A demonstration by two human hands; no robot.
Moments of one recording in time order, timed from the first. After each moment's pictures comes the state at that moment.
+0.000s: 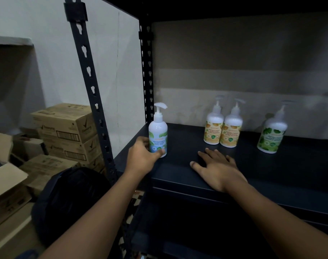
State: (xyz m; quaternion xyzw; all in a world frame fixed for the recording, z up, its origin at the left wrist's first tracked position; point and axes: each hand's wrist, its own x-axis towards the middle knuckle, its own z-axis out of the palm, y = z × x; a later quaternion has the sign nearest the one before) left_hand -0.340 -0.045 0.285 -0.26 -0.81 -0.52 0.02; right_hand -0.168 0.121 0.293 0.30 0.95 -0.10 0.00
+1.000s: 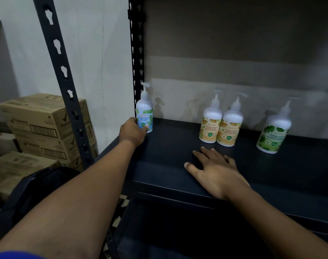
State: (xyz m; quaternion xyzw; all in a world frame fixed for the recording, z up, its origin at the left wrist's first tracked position) left_hand -0.431 0.023 0.291 -0.23 -0.87 -0.45 0.03; right_hand -0.173 0.125 0.288 0.29 0.95 -0.11 -0.01
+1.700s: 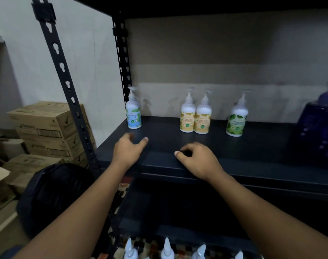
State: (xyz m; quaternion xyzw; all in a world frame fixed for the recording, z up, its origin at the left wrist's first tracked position) left_hand -0.295 -0.045 0.294 -0.23 -0.84 -0.49 -0.02; right_hand -0.115 0.106 0.291 0.28 0.90 -0.26 -0.19
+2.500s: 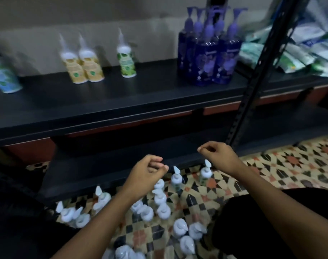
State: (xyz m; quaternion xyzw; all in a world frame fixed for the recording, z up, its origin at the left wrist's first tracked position) left_hand 0.047 -0.001 0.171 -0.44 -0.71 -0.41 -0.37; right_hand 0.263 0.146 0.176 0.50 0.74 -0.40 -0.18
